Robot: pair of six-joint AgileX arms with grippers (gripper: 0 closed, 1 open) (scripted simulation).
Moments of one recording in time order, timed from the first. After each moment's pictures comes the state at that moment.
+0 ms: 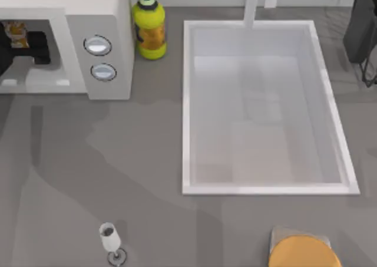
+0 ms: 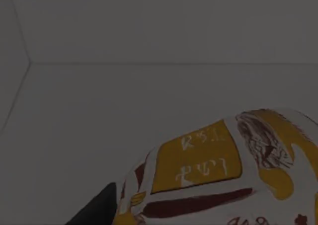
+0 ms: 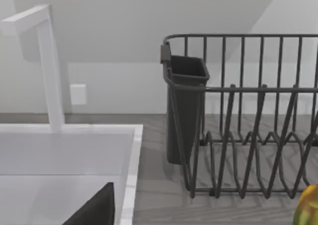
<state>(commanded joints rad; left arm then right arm) 0.13 2.29 1.23 0.70 0.17 0.06 0.00 0.00 0.00 0.00 0.00 0.00</state>
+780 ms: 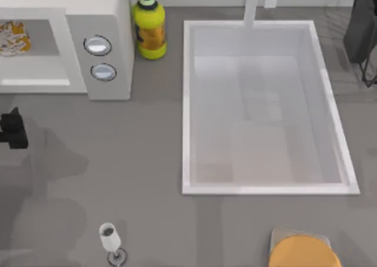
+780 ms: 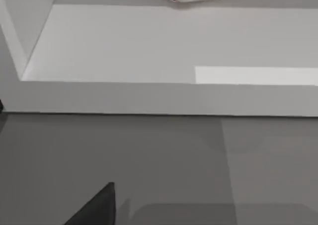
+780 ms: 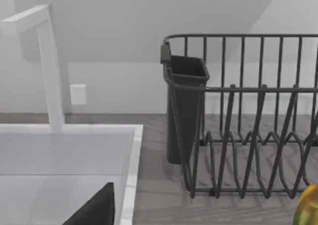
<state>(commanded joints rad) 0.25 1.90 0.43 1.08 0.26 0.10 0.00 0.00 0.00 0.00 0.00 0.00</state>
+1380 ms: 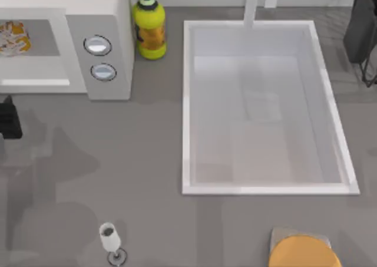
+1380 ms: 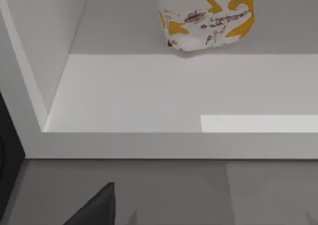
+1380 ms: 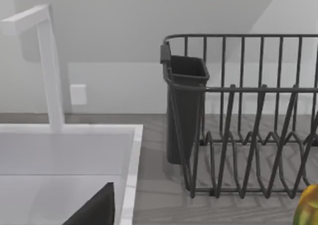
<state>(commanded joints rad) 0.25 1.82 0.44 1.03 0.26 0.11 0.00 0.00 0.00 0.00 0.00 0.00</state>
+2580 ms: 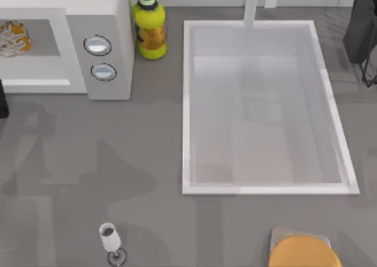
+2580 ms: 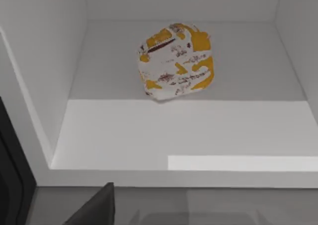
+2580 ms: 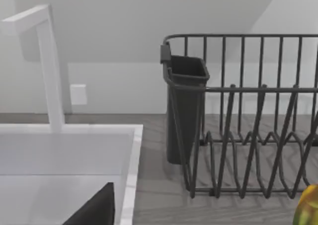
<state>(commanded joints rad) 0.23 1.34 0.49 0.44 0.24 0.10 0.00 0.00 0.00 0.00 0.00 0.00</state>
